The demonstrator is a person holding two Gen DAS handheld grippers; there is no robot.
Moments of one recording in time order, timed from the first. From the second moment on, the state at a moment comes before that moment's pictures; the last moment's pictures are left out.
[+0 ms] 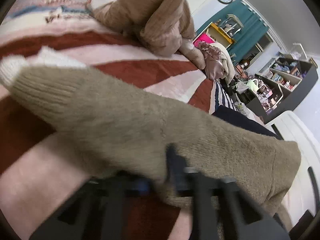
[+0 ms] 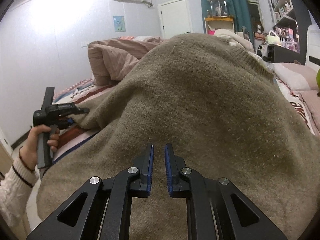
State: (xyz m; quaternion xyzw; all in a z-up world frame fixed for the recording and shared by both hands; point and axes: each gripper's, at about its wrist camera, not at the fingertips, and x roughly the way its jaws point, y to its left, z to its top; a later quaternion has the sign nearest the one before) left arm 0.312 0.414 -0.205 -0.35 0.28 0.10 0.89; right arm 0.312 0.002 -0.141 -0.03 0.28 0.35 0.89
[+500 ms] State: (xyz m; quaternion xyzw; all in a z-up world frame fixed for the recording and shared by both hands) left arm 0.245 0.249 -0.064 -0.05 0.11 0.02 0.99; right arm 0.280 -0.052 -0.106 0.01 0.25 0.33 0.91
